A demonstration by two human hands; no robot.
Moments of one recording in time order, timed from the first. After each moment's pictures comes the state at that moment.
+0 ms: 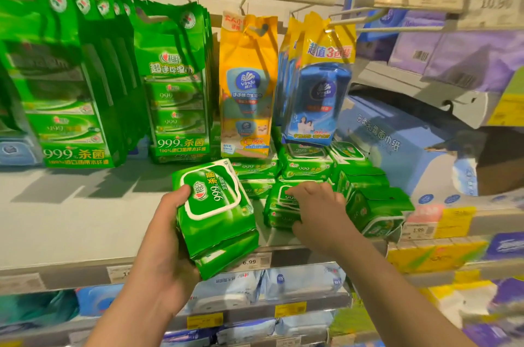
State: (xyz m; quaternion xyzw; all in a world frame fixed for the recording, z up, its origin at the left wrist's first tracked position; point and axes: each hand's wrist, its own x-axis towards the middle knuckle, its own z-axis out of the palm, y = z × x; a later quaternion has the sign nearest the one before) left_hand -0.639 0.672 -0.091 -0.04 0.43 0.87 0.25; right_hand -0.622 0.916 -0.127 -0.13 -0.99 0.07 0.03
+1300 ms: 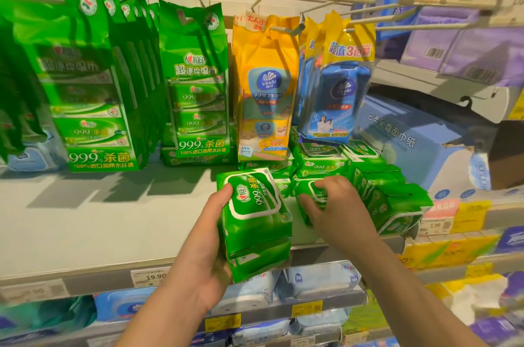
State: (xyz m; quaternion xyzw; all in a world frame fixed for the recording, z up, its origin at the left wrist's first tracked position) left_hand -0.645 0.674 -0.089 -0.02 0.47 0.82 0.33; right_hand -0.619 0.900 -0.135 -0.19 -0.94 0.17 0.24
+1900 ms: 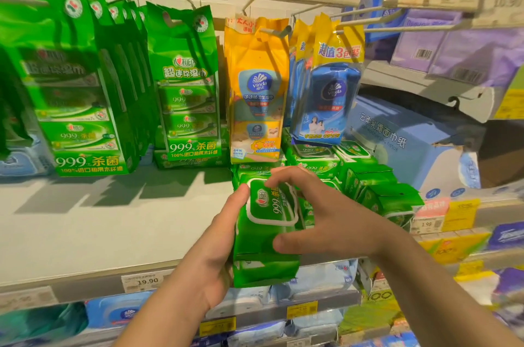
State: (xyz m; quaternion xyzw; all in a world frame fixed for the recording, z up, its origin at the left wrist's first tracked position) left_hand -0.647 0.693 -0.092 0.03 0.54 0.75 0.40; right_hand -0.587 0.875 -0.057 0.07 -0.92 0.38 0.01
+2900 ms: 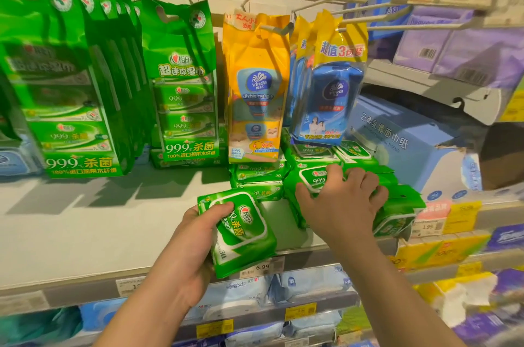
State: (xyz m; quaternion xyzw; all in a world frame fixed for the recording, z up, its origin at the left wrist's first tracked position) left_hand -0.678 0.677 -0.117 -0.02 0.56 0.78 0.30; right_hand -0.630 0.889 -0.118 -0.37 -0.89 0.04 0.25
